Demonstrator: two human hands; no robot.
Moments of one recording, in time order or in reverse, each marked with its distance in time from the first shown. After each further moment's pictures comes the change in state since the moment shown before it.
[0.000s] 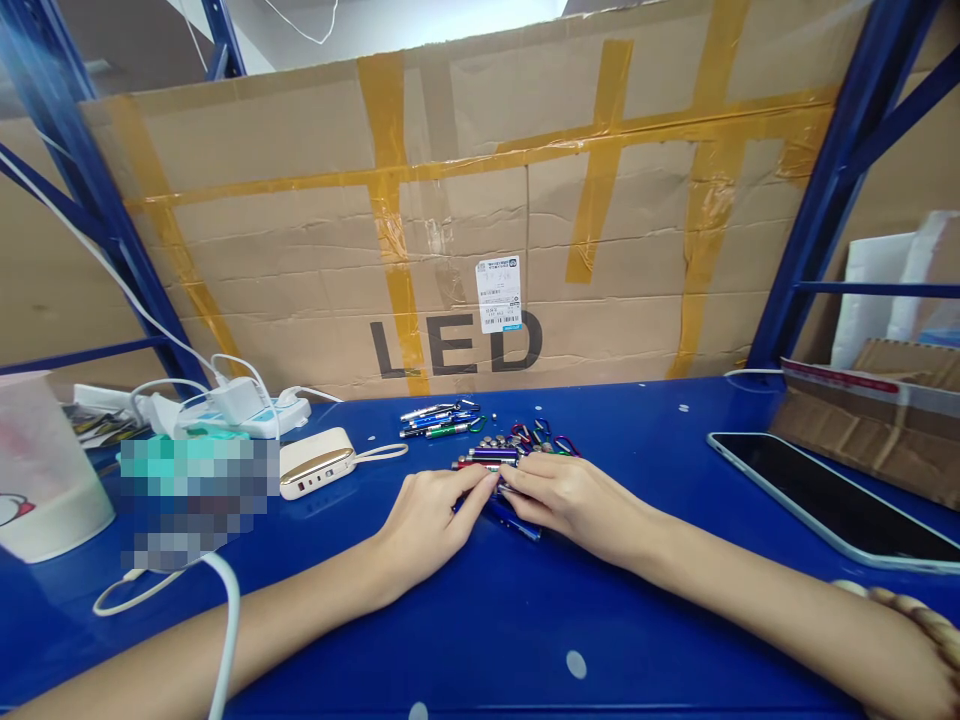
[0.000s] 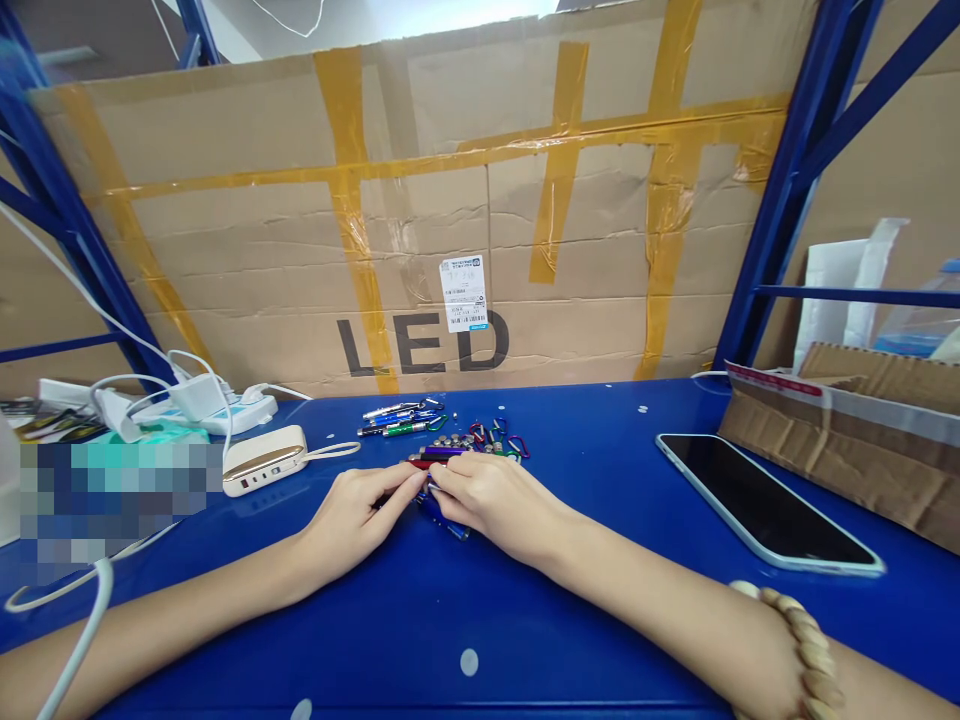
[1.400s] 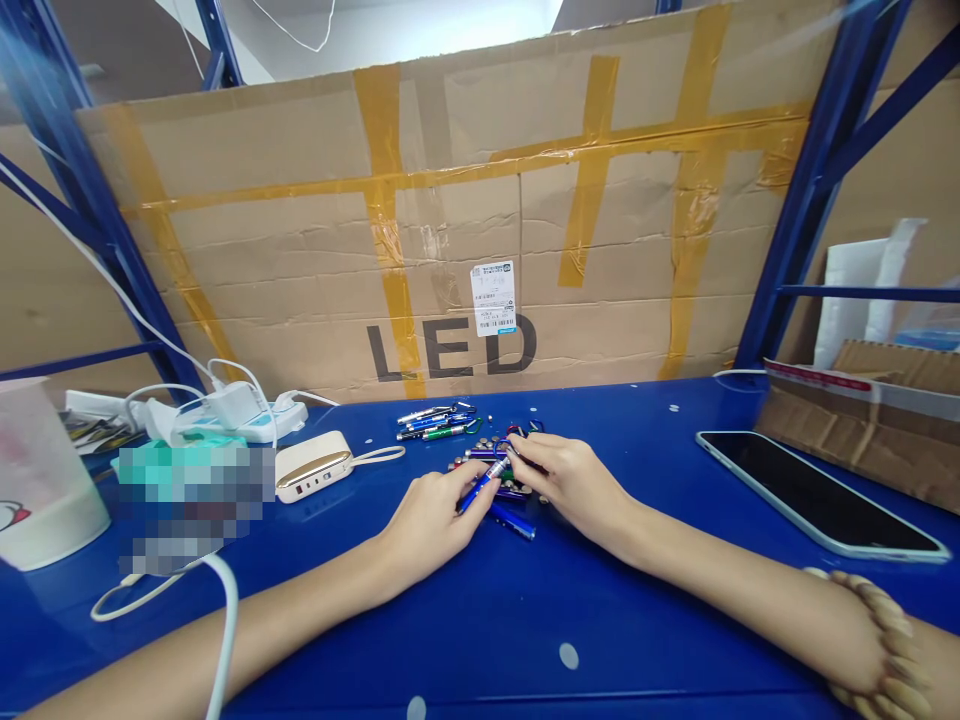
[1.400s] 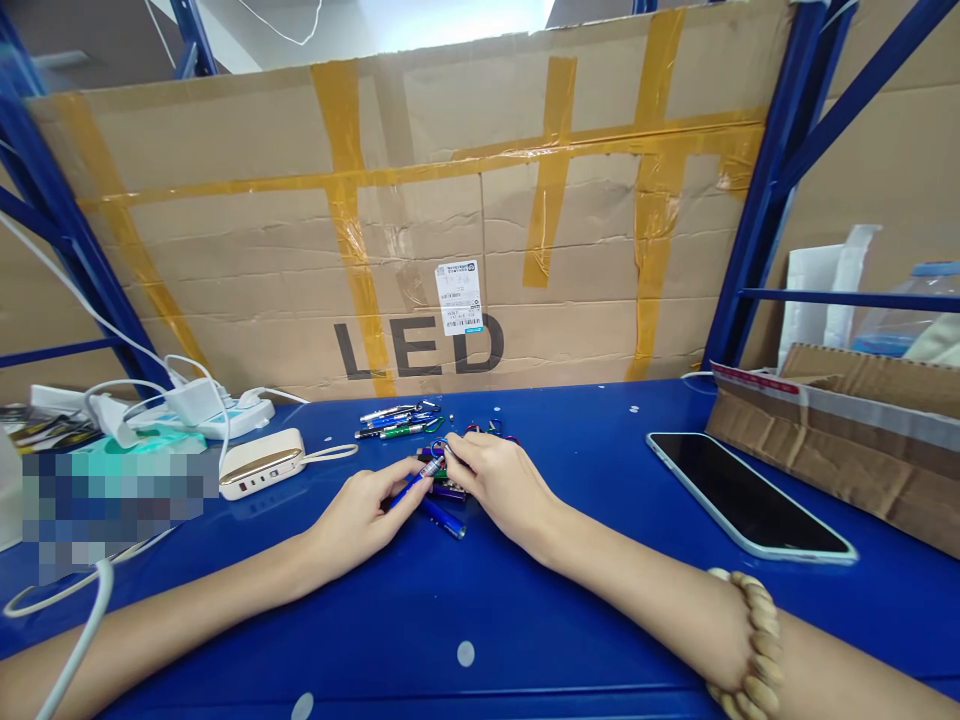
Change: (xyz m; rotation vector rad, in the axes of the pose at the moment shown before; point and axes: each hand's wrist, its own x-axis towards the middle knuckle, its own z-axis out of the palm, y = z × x) left_hand 0.004 0.003 0.006 0.023 -0.055 -0.084; right_hand 0.000 0.008 0.006 0.178 0.106 0.380
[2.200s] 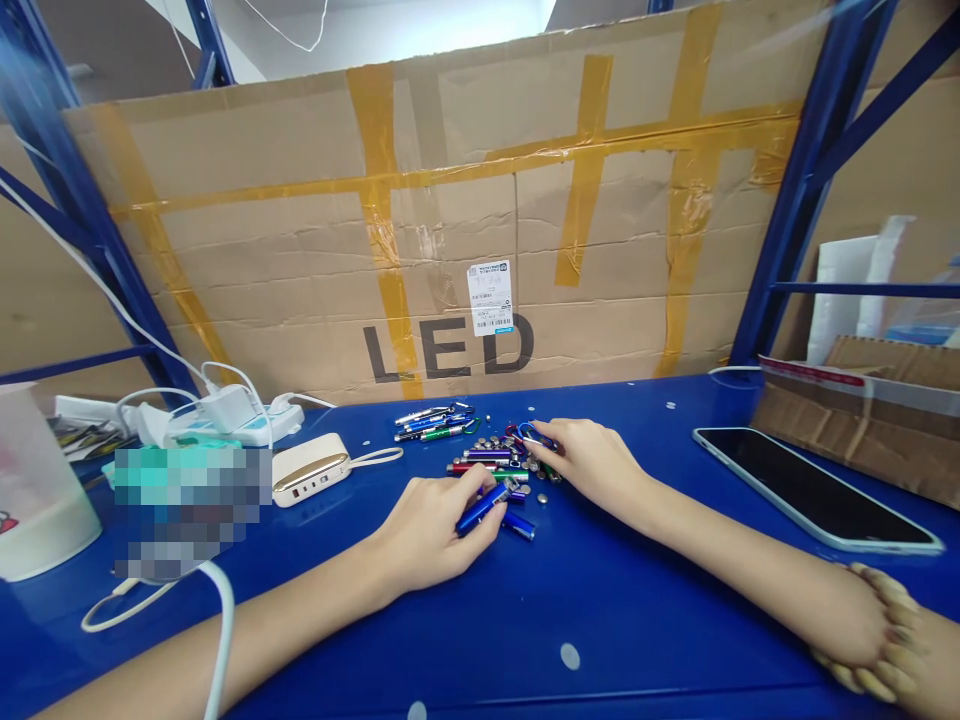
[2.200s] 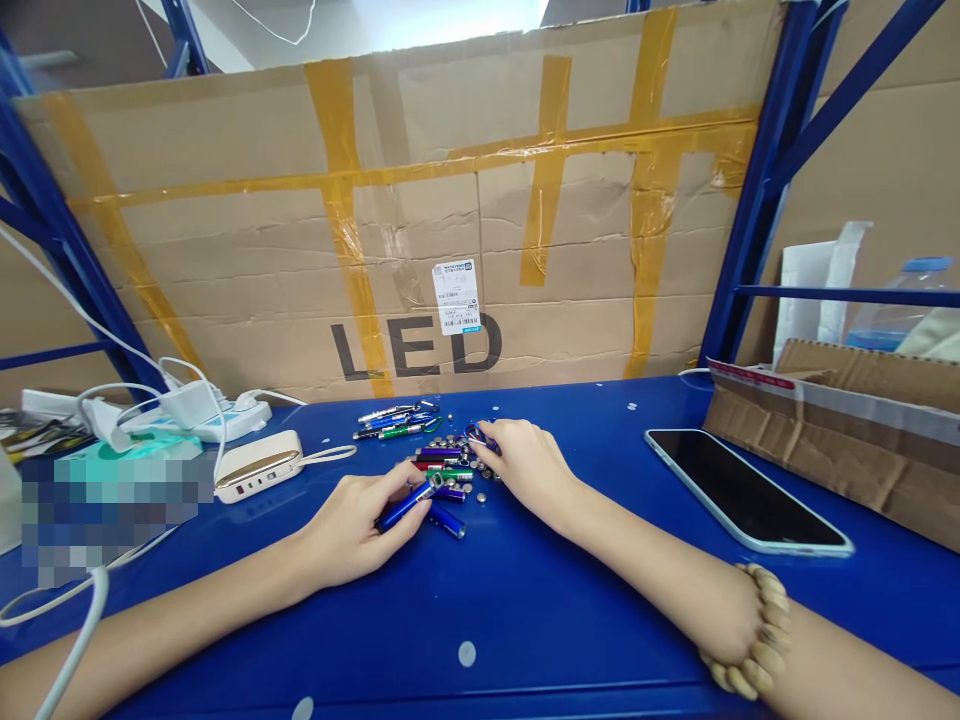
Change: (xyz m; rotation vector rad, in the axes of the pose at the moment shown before) left_hand -0.005 0.000 -0.008 0.110 -0.009 0.231; right_hand 0.005 0.016 -0.016 -0.324 -0.202 0.323
